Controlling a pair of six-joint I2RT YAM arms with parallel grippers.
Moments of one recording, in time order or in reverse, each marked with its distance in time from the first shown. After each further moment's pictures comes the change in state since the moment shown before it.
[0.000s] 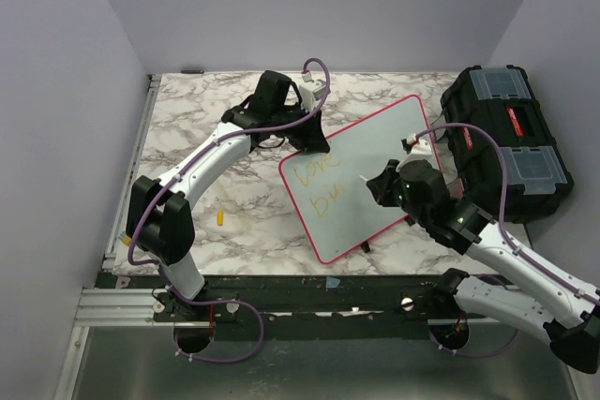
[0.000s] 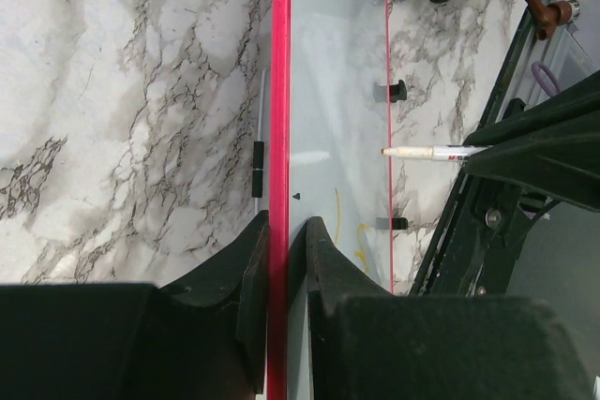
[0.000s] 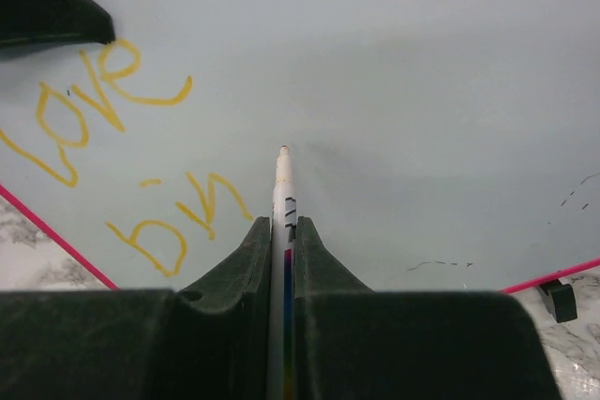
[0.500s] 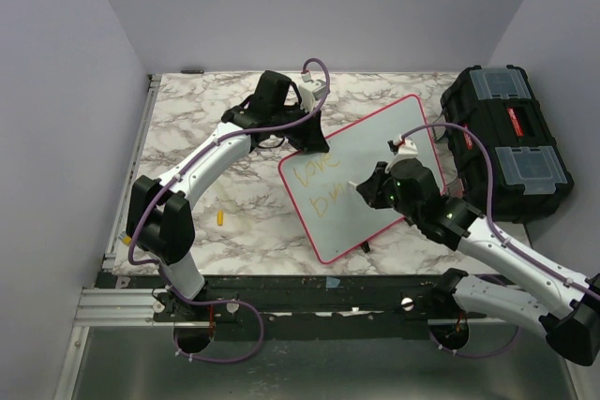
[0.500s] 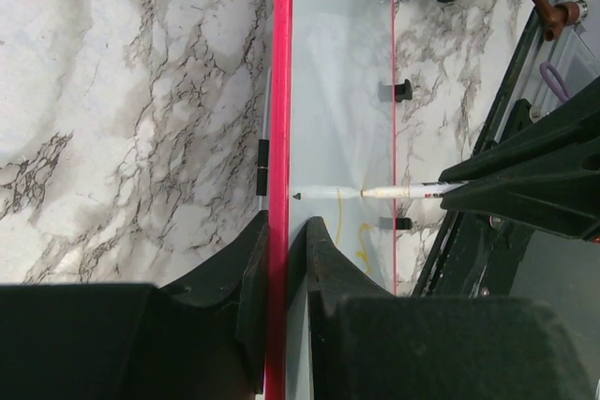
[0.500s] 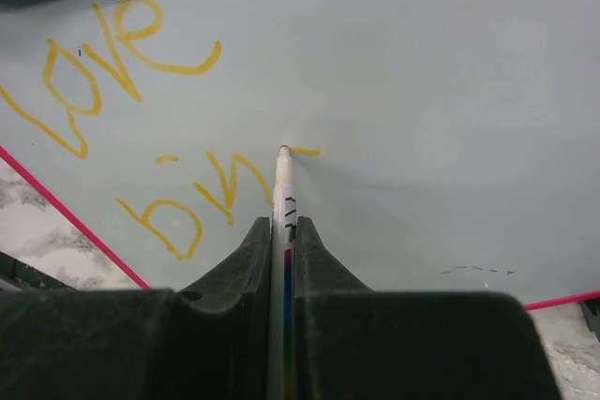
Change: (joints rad) left arm 0.000 0.000 0.000 -0.003 0.000 0.000; right arm 0.000 0.073 -0.027 0.058 -0.108 -0.018
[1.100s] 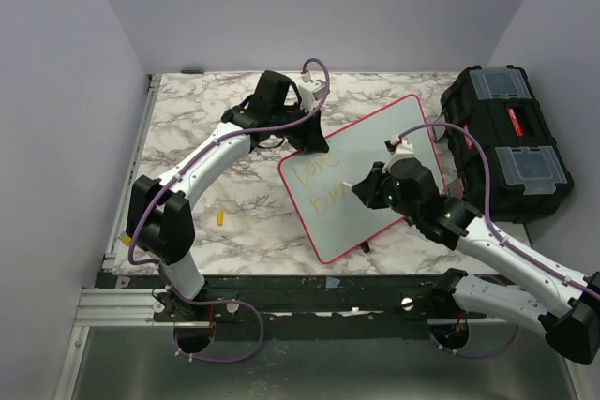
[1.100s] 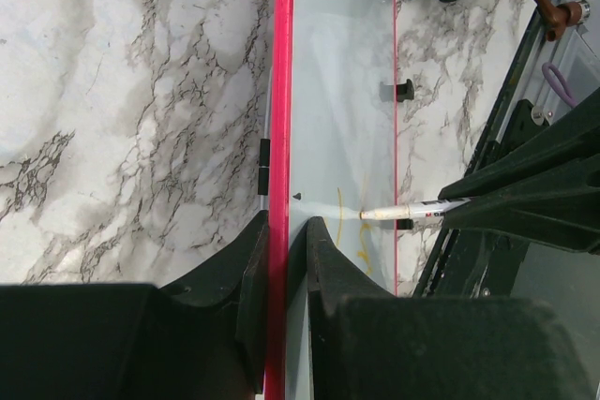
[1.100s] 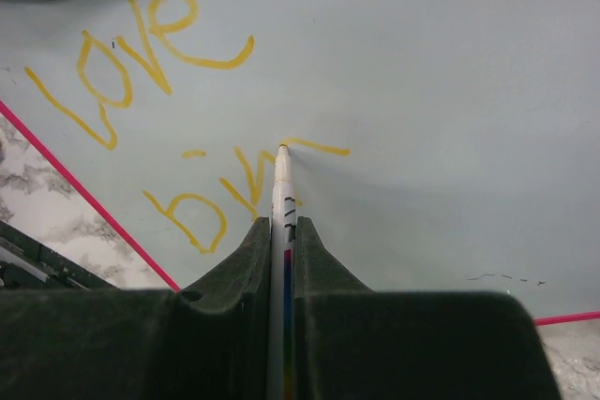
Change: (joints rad) left arm 0.001 0.000 0.000 -0.002 -0.003 0.001; right arm 0.000 0.019 0.002 0.038 -0.053 0.002
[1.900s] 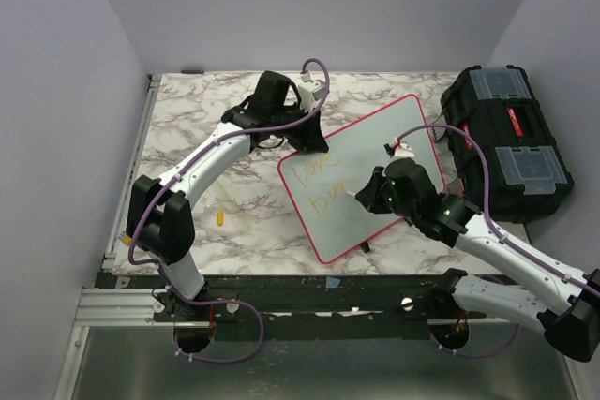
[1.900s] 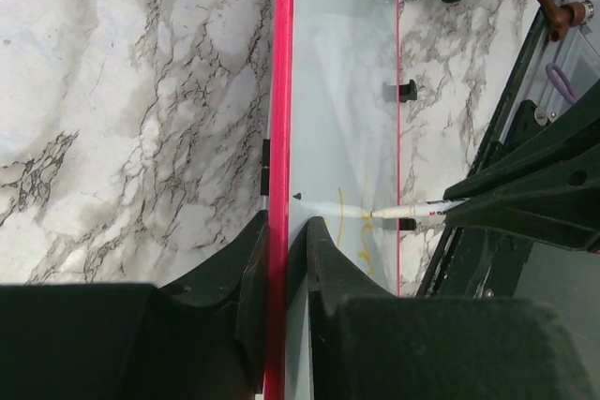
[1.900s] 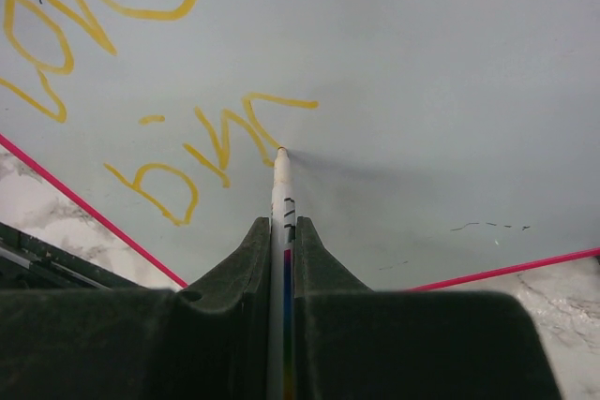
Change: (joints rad) left arm 0.000 0.000 -0.003 0.003 -0.002 0.003; right arm 0.005 0.013 0.018 -0.130 0.013 0.059
